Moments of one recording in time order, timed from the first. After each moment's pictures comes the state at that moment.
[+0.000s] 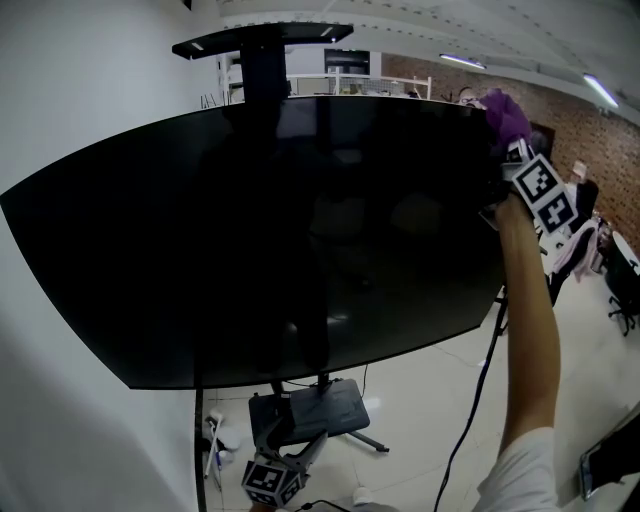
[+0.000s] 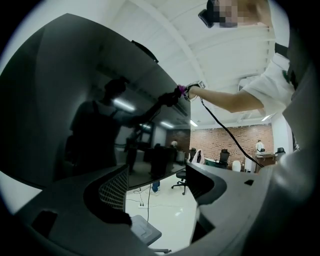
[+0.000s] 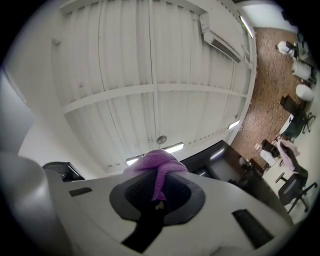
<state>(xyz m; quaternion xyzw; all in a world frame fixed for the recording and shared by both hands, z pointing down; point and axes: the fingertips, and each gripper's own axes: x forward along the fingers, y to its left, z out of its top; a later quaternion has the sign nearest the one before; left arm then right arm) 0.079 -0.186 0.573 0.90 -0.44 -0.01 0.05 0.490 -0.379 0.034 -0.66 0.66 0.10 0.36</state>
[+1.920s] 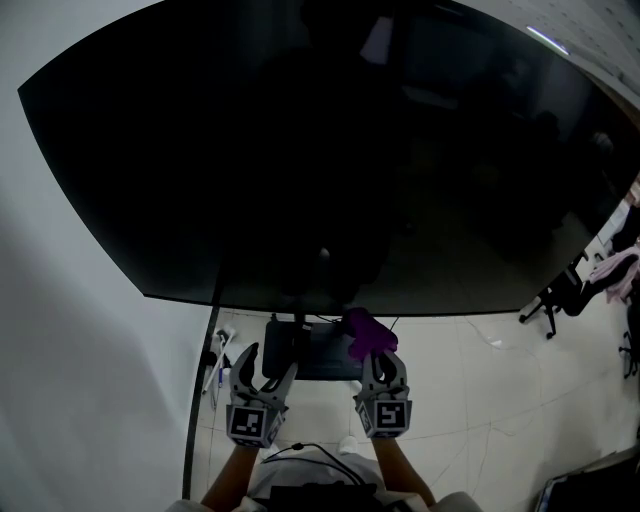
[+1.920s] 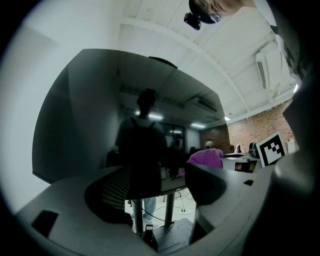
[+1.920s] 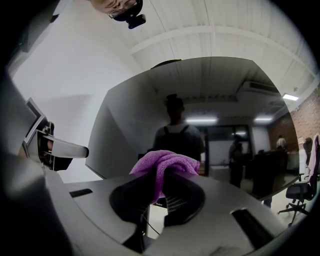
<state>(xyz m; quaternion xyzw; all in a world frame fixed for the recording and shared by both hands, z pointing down) -0.020 -0.211 0.566 0.79 -0.61 -0.03 0.01 0.160 -0.267 0.572 -0.51 0.86 0.05 0.01</state>
